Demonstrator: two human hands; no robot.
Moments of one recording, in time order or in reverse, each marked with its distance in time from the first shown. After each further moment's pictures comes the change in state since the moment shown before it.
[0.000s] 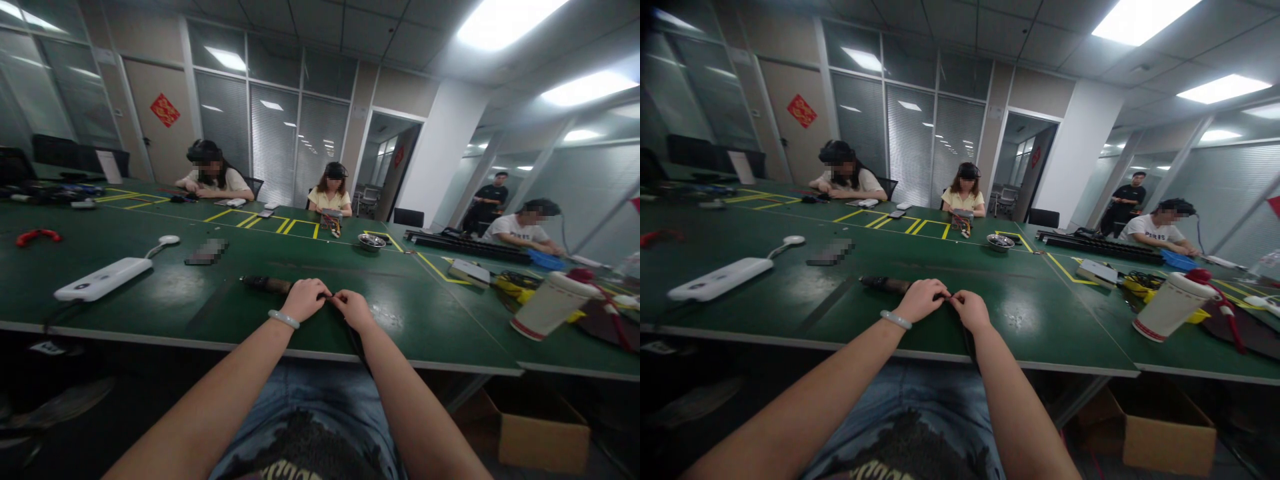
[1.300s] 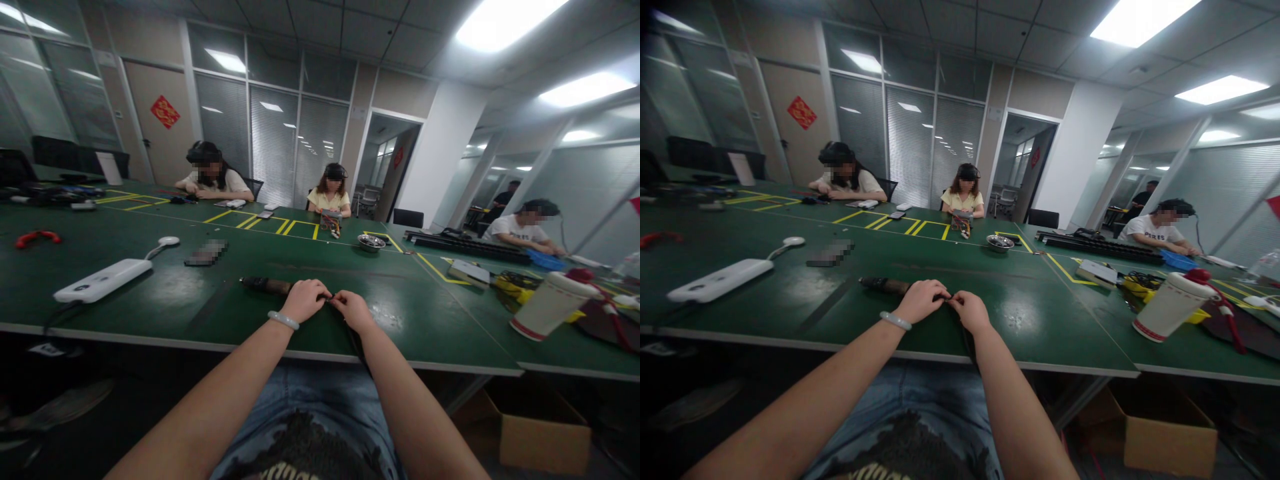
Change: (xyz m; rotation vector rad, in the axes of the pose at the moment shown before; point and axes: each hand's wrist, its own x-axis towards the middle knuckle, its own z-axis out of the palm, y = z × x) left_hand 0.000 -0.001 0.001 -0.007 0.007 -0.002; right_hand 0.001 0.000 -0.001 -0.026 0.001 -0.024
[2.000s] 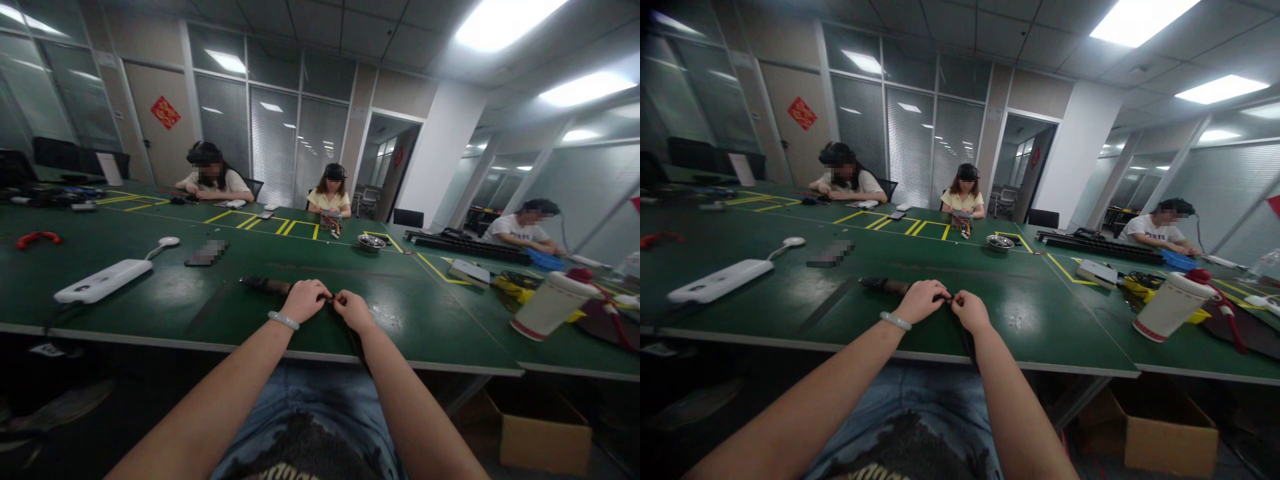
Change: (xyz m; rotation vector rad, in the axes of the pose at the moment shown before) left_hand -0.001 0.003 -0.003 0.012 -0.001 -0.010; right_hand 0.001 0.007 0.007 0.005 0.018 0.019
